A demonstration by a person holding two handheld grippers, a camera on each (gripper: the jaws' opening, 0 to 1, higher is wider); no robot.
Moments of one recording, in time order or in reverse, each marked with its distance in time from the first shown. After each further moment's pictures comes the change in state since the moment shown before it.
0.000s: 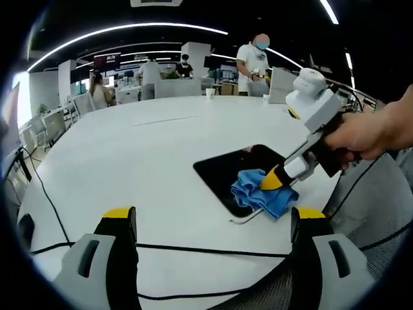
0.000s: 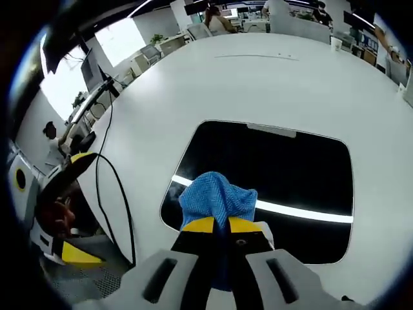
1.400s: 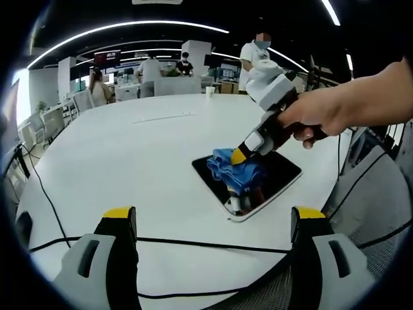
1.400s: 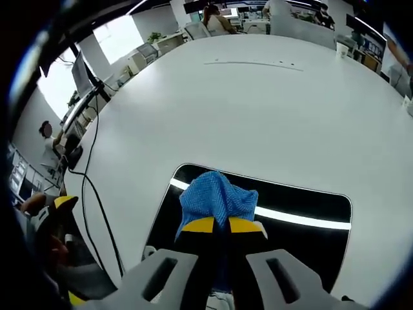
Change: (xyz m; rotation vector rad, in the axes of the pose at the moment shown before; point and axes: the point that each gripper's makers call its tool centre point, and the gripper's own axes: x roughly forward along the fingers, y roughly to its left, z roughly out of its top) left arm 0.002 -0.002 -0.004 -0.006 0.018 -0.013; right arm 0.036 -0.023 0.063 -0.038 0.004 -0.028
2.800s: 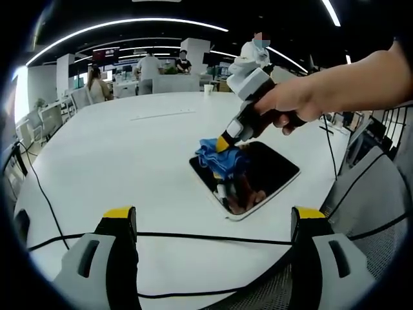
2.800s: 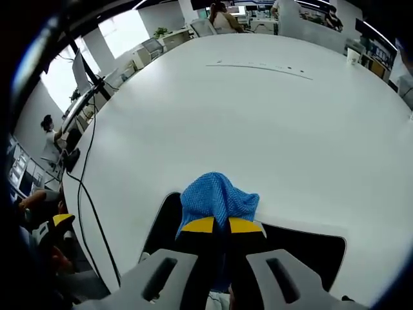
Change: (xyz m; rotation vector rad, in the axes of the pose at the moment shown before) left arm 0.002 -0.001 -0.003 -0.014 0.013 -0.017; right arm 0.019 -0.014 0.041 -0.045 0.026 0.015
